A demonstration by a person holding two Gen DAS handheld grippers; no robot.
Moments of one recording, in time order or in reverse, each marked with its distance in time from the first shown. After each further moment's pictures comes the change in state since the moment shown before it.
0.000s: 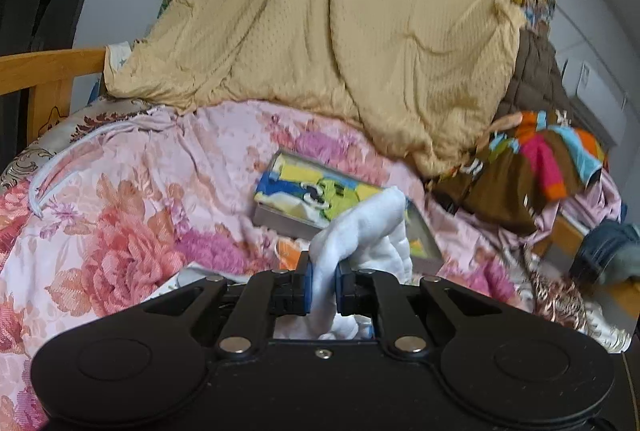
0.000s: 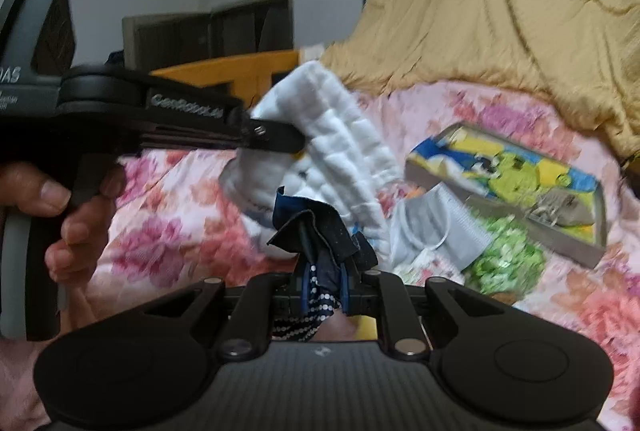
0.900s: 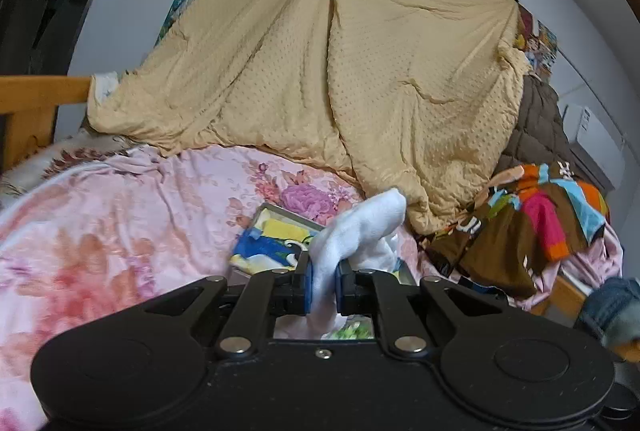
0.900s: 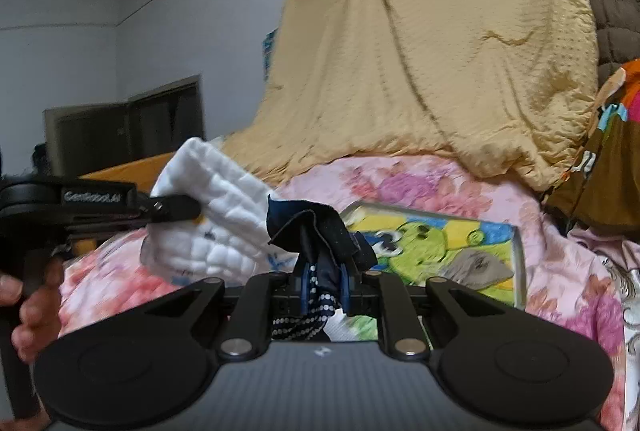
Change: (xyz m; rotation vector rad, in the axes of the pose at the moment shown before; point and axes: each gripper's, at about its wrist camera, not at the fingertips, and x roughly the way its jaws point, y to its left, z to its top) left arm 0.056 -0.016 0.040 -0.050 -0.123 -0.019; right arm -0.003 -0.094 0.042 0.164 -0.244 -0.207
